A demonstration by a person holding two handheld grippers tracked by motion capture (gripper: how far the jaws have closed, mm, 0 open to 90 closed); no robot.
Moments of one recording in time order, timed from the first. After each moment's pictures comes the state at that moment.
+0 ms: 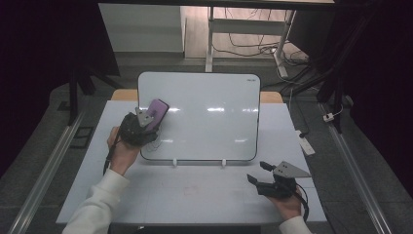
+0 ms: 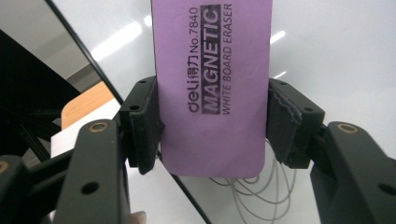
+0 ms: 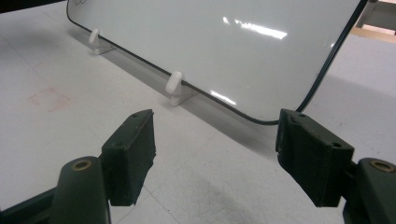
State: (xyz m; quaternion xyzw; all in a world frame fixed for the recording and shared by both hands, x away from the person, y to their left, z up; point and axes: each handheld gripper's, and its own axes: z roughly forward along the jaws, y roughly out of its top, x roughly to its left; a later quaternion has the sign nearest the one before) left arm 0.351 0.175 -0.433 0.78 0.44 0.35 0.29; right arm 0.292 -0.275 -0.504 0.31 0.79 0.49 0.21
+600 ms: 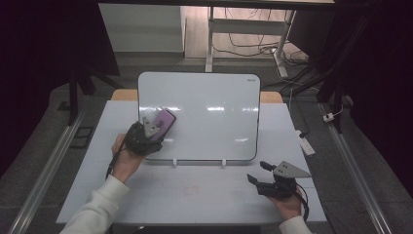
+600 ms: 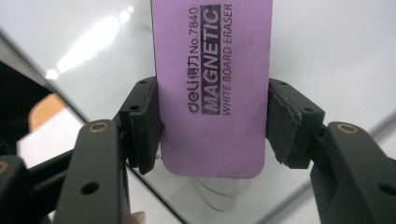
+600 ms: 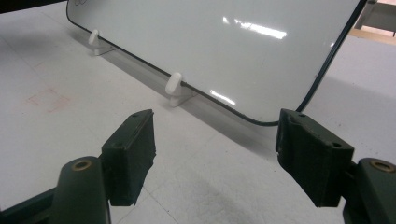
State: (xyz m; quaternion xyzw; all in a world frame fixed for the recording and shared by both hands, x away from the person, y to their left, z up) left arm 0.346 0.171 -0.438 0.80 0.41 0.34 0.28; right arm 0.291 -0.275 -0.503 0.31 0.79 0.49 0.21
